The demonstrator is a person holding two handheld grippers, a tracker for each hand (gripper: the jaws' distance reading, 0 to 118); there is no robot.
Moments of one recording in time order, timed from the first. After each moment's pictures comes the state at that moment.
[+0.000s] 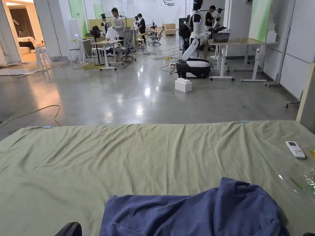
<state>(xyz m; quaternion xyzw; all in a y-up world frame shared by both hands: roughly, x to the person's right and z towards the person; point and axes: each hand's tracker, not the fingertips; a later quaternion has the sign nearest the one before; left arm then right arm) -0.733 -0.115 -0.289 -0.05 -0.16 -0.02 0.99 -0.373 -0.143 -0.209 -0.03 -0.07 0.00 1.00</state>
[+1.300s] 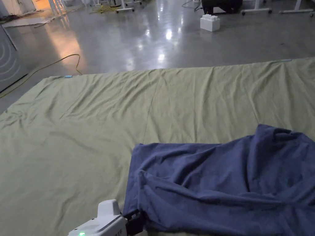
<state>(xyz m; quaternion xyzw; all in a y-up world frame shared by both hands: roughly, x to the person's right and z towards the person) -0.749 -0.387 -0.507 -0.41 -0.10 0.06 0.91 -0.325 -0.208 -0.238 -0.19 -0.12 -0.10 0.97</state>
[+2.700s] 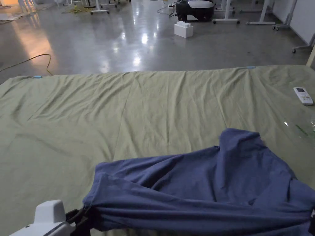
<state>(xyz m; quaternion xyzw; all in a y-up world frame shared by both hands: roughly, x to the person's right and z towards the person) -0.782 -0.285 -0.432 -0.35 -0.15 0.07 0.92 -0.266 -0.286 -0.303 -0.29 -0.23 -0.11 0.92</state>
